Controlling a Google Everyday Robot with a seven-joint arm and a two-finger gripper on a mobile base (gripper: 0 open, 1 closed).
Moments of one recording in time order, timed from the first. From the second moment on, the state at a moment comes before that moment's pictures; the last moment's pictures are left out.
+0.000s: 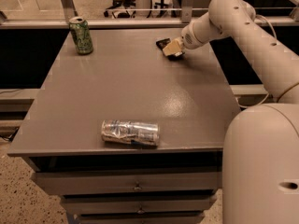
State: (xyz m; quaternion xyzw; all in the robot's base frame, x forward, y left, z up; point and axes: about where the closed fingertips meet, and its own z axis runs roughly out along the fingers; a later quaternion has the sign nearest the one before) arm 0.822 -0.124 0.839 -0.33 0.85 0.14 0.38
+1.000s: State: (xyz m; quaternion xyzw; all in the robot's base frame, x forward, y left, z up) arm 0.822 -0.124 0.840 -0.33 0.85 0.14 0.38
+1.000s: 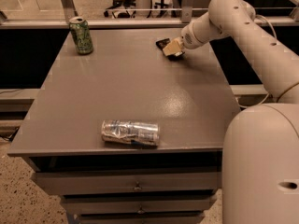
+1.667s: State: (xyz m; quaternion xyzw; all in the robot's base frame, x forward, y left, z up) arm 0.822 -0.123 0.839 -0.33 0.85 0.14 0.38
